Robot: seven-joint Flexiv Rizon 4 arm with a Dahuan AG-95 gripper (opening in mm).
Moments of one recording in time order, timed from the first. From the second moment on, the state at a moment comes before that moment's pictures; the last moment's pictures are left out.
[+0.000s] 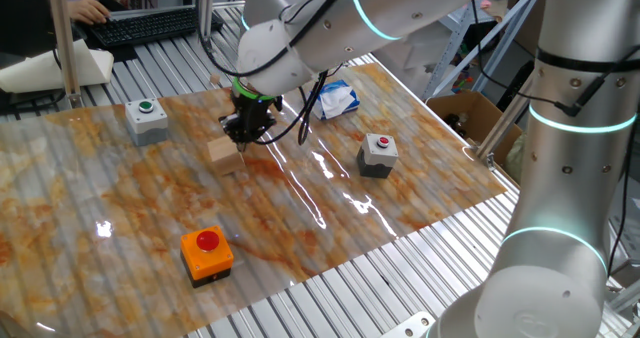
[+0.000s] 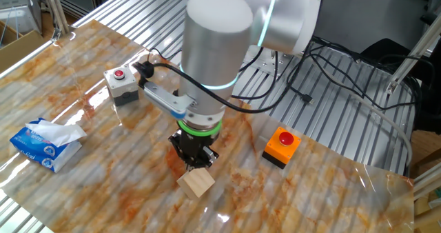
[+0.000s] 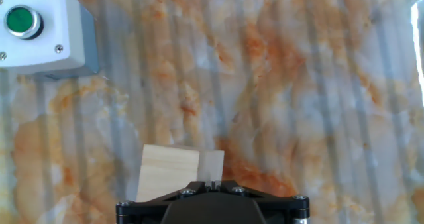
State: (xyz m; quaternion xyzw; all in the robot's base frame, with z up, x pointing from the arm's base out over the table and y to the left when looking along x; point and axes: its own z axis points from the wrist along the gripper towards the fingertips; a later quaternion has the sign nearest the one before) arm 0.605 0.055 0.059 0.04 1.00 -0.02 0.05
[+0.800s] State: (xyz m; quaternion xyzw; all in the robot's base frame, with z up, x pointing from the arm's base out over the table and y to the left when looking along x) arm 0.609 0.049 0.084 0.02 1.00 -0.02 0.06
